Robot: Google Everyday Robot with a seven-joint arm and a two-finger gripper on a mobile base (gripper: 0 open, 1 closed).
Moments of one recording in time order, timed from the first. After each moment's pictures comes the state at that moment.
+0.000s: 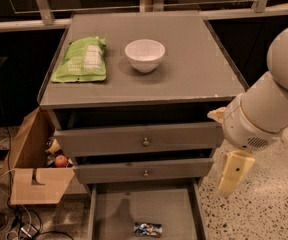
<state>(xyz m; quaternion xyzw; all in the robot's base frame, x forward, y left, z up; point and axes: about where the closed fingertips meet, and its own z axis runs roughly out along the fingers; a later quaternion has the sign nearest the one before) 0.401 -0.168 0.831 -0.64 0.75 0.05 0.14</state>
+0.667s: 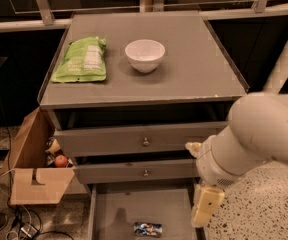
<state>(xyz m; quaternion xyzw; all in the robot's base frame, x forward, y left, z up) 0.378 -0.129 0.745 -0.66 0.73 0.07 0.15</state>
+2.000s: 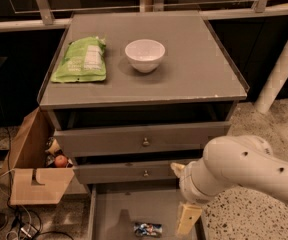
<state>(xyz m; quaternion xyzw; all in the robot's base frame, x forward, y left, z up) 0.387 -0.105 0.634 -0.67 0.72 0.09 0.16</state>
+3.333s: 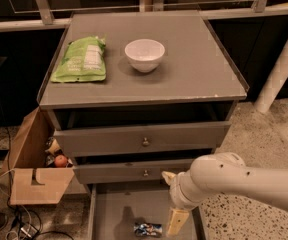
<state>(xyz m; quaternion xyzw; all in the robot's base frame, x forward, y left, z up) 0.410 -0.089 0.541 -0.68 0.70 0.10 0.18</state>
